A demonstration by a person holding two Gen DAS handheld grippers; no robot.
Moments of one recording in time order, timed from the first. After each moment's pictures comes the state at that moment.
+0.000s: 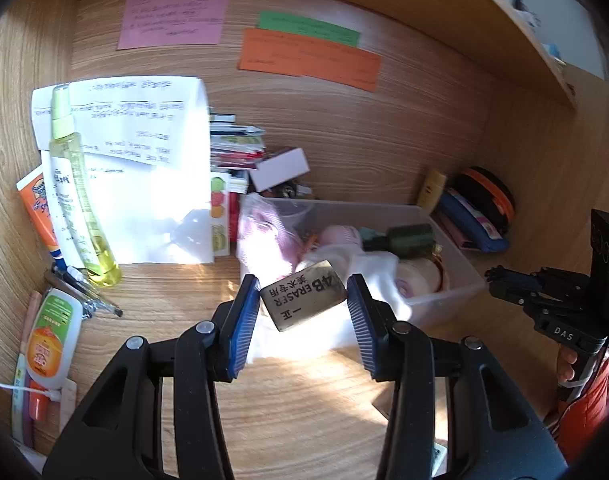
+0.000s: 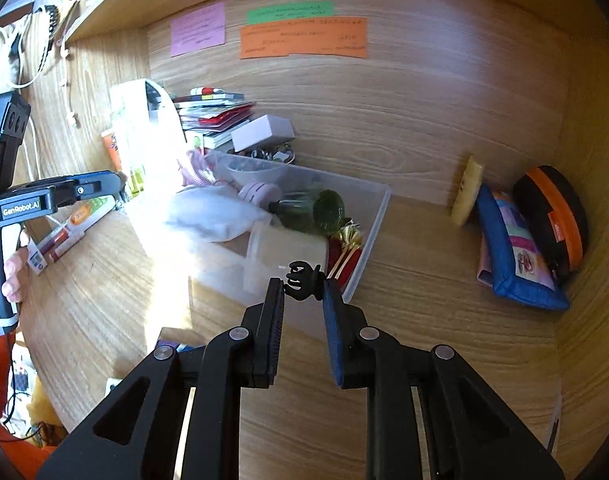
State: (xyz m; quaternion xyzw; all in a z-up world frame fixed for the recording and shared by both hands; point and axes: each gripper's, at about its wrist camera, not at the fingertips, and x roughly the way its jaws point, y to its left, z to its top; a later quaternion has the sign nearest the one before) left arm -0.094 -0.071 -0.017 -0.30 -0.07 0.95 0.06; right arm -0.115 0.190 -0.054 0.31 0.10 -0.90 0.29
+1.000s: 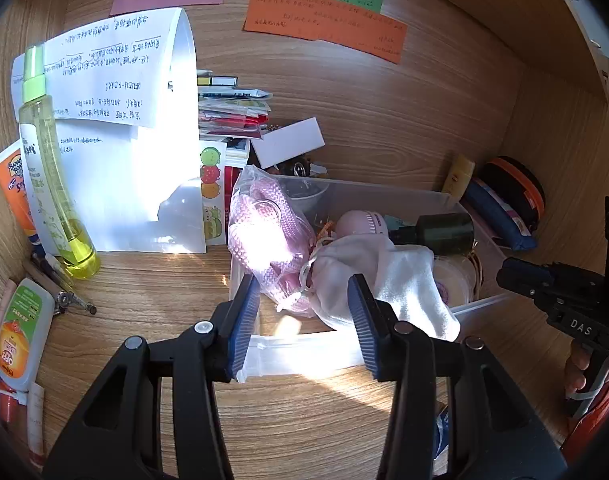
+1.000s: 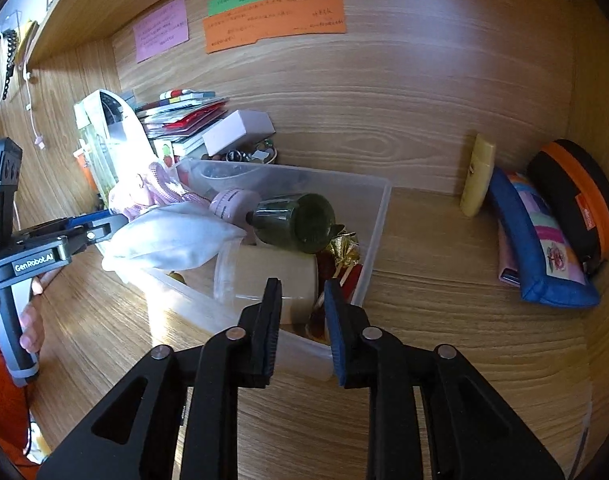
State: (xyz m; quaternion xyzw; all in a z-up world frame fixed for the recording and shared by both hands) left arm -0.126 -0.058 -0.052 -0.32 -0.08 0.95 0.03; right arm -0.158 0.181 -0.069 0.33 0.06 -0.90 0.28
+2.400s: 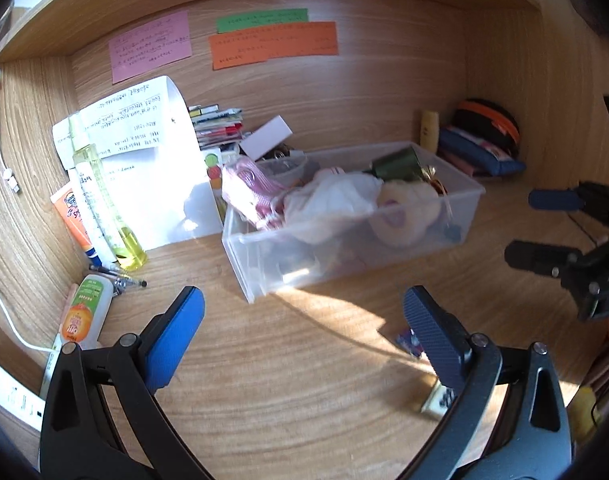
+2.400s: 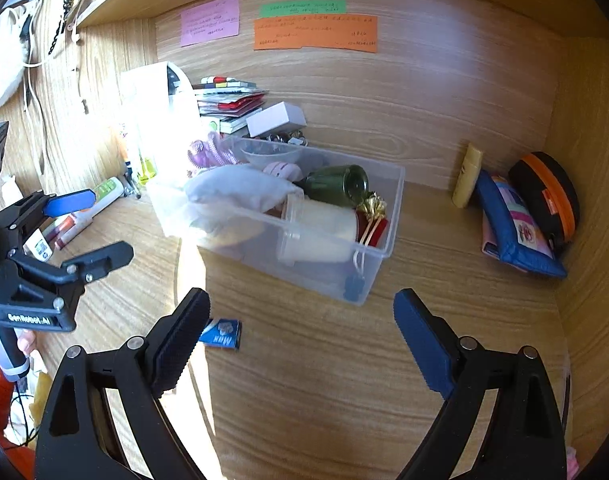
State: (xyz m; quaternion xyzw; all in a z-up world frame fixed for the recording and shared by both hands) left arm -0.028 -0.007 -0.053 -0.29 0.06 0.95 0.01; right arm -0.068 0.176 -0.062 0.31 0.10 -0.91 0.27
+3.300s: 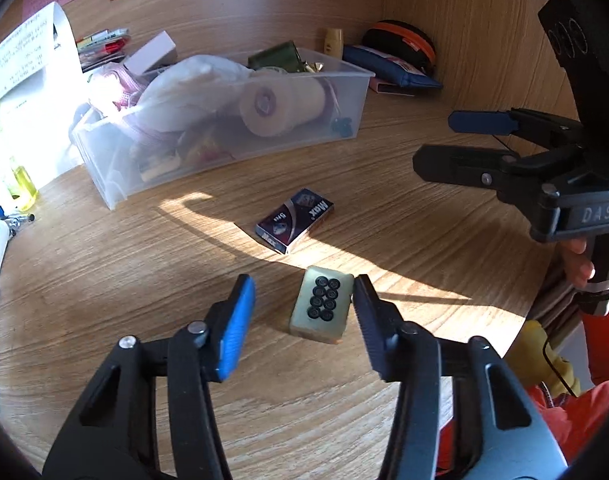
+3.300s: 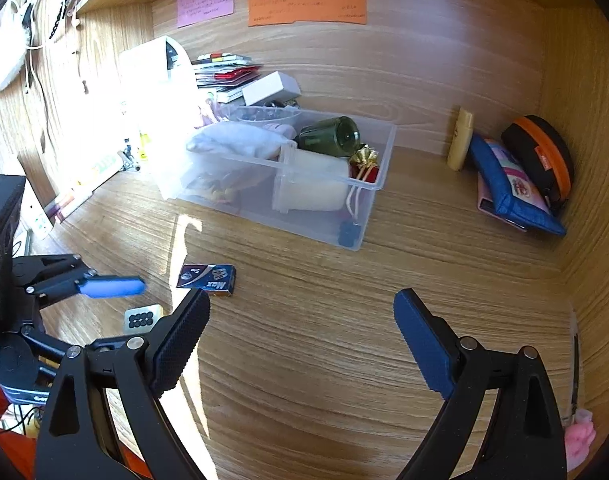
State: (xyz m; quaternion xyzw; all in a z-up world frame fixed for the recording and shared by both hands) left arm -0.015 0.041 -0.112 -0.39 0.05 0.91 0.15; right arm -0.053 0.190 -0.086 0.34 0.10 -0.90 0.27
